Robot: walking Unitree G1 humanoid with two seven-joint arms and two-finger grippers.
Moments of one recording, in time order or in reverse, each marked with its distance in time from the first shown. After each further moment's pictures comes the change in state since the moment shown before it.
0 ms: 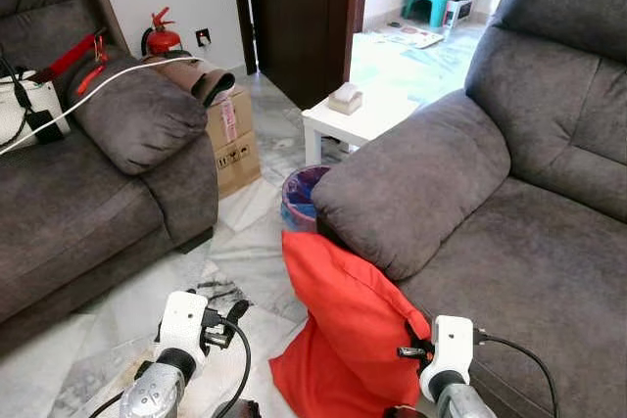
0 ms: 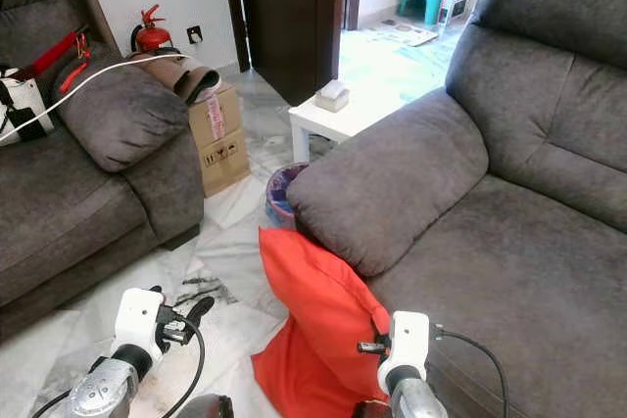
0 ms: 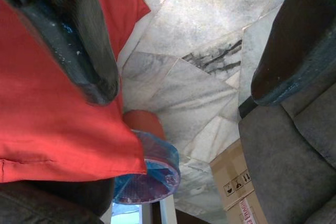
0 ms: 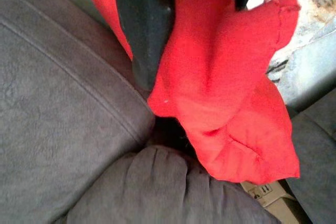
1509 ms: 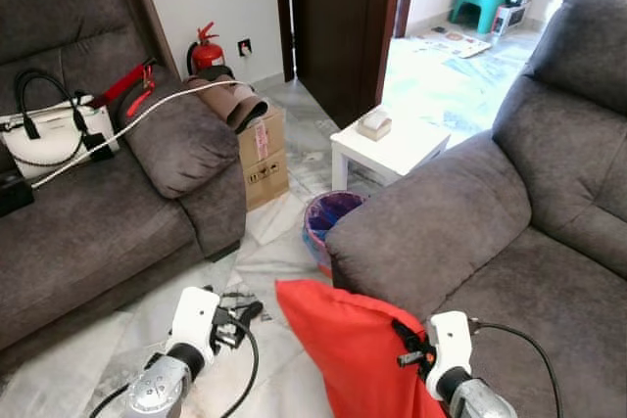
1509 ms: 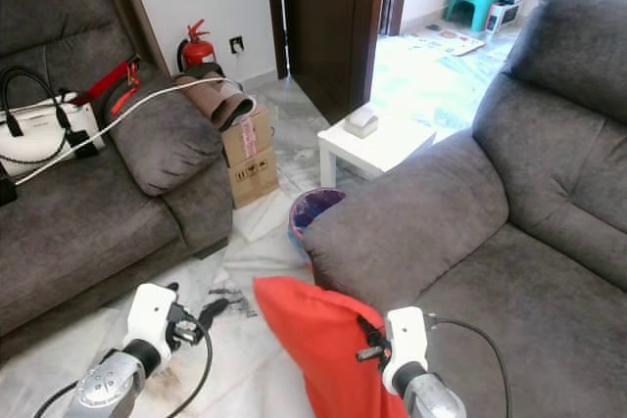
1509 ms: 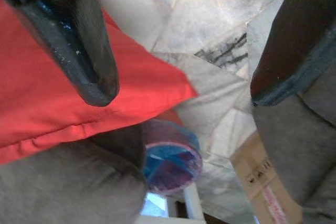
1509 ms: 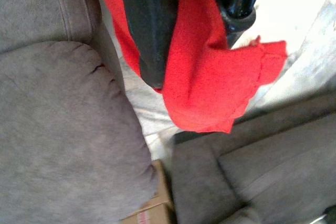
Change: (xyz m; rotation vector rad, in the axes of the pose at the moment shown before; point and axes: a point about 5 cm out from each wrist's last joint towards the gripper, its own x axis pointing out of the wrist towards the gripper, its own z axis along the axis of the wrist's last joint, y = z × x) left arm 0.005 -0.009 -0.002 0.062 0.046 -0.227; right arm -0.006 -0.007 0.010 -0.210 0.038 0.395
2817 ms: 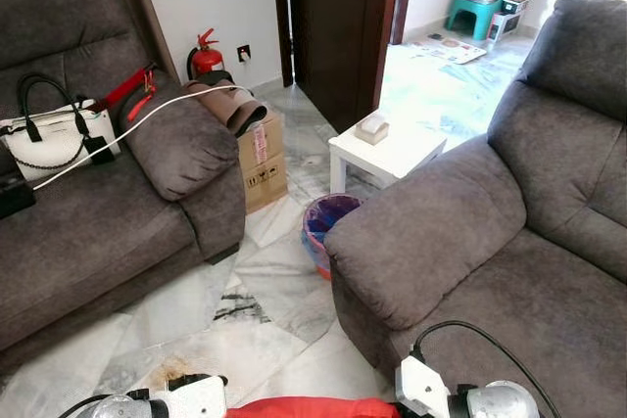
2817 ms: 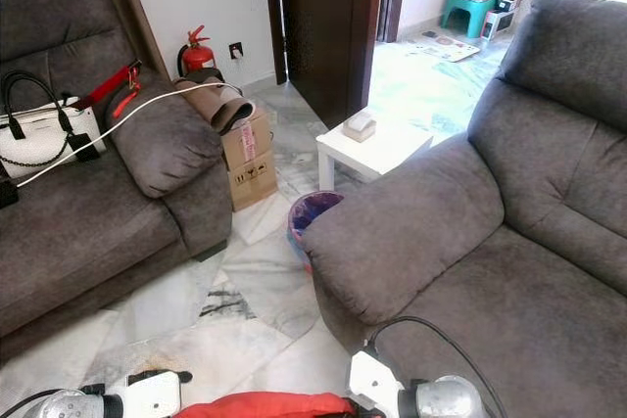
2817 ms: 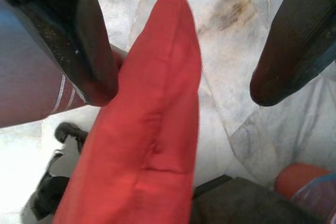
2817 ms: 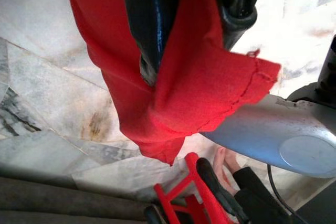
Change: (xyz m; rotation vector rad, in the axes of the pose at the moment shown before) left arm -0.045 -0.004 -0.046 0.606 0.342 -0.702; right arm -0.032 0.035 0.014 -0.324 0.279 0.829
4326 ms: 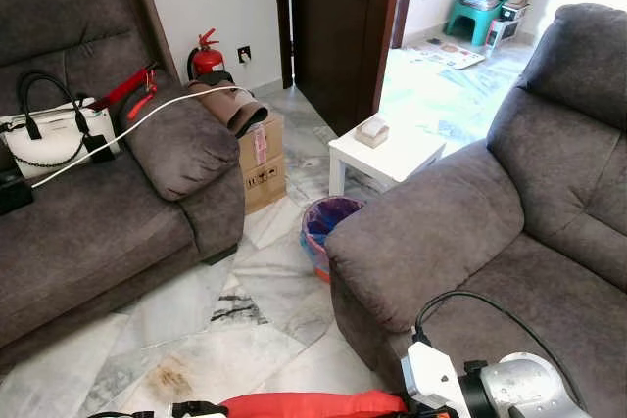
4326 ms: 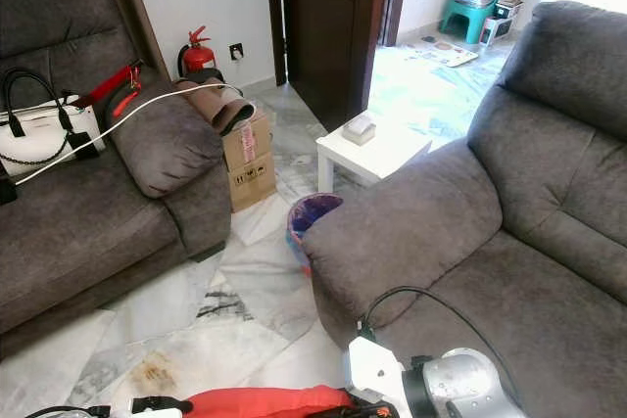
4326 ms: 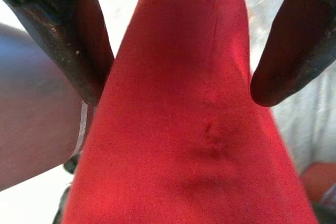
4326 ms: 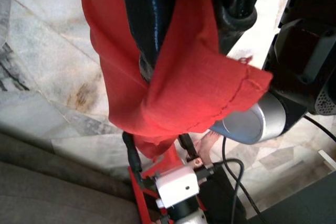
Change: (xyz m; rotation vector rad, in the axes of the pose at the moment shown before) left arm 0.010 -0.017 -0.020 0.110 0.086 -0.036; right arm -0.027 0.023 0.060 -0.135 -0.041 0.125
